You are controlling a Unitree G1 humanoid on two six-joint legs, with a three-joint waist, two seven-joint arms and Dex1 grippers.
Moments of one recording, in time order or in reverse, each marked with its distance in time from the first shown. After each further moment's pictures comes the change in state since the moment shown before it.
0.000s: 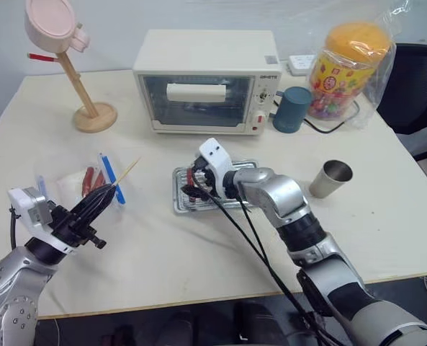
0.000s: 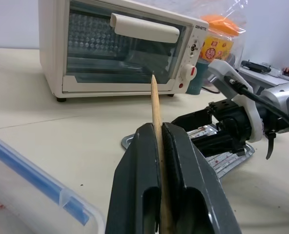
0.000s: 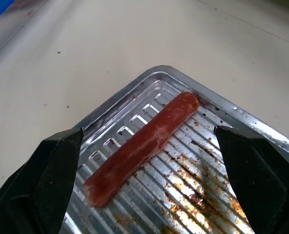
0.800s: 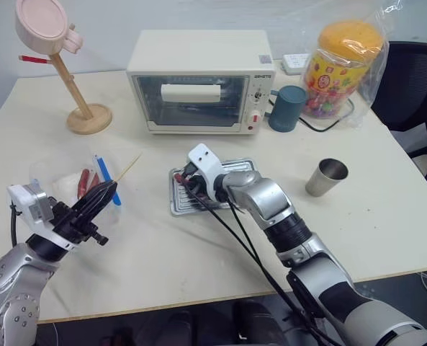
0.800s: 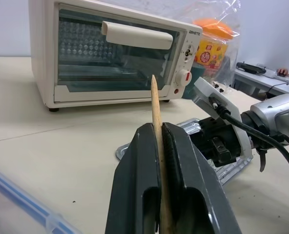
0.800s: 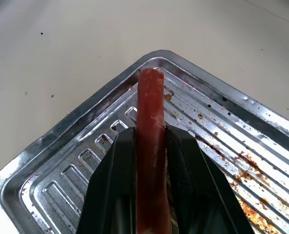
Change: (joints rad) left arm -0.025 0.000 -0.015 -0.016 0.000 0.001 0.018; right arm -0.003 0.022 0.023 0.062 -0.081 -0.026 0.023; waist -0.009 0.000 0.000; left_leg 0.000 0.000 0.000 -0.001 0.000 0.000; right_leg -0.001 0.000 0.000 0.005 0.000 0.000
